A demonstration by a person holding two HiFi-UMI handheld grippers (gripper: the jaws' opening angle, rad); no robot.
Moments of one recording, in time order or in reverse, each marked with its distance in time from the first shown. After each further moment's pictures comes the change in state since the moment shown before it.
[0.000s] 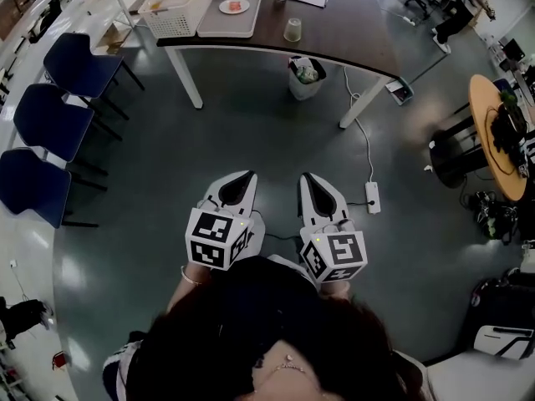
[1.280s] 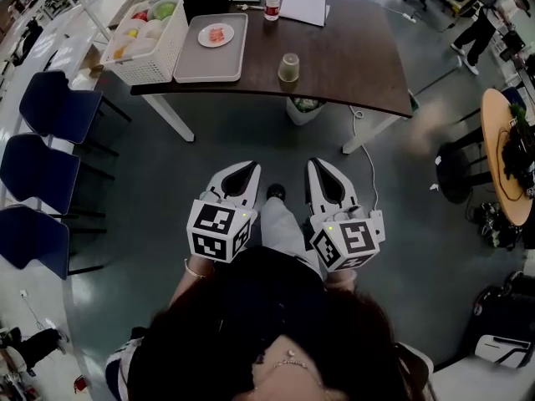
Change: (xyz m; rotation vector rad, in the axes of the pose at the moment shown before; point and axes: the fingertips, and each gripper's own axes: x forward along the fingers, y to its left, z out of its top) left arm 0.237 0.136 0.114 0.004 0.000 -0.048; right arm 0.251 -0.142 0.072 0.039 -0.064 -0.009
